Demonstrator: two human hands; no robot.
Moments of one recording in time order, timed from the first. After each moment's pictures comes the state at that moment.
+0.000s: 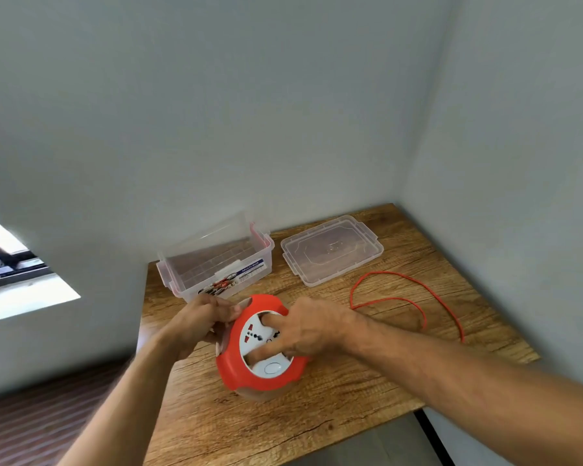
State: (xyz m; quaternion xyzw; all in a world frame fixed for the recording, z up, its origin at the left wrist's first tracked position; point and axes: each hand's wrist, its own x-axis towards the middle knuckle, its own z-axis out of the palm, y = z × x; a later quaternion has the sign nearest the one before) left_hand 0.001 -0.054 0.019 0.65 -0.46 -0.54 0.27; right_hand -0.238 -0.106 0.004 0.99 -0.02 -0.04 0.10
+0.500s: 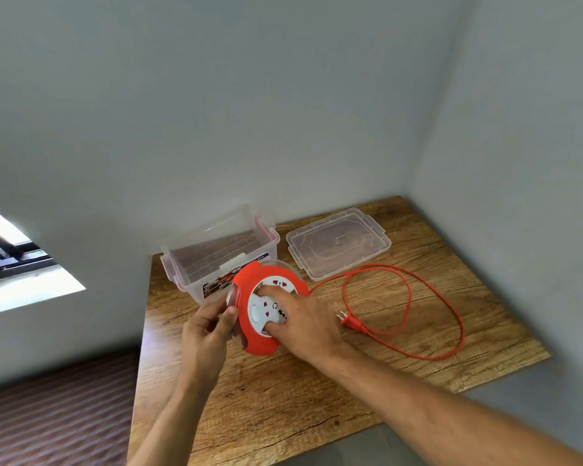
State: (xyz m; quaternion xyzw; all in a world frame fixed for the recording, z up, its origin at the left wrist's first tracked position) left_hand -0.031 -0.018 -0.027 0.58 -0.40 -0.38 0.60; right_hand -0.203 -0.076 -0.028 0.82 -0.46 0.27 -0.19
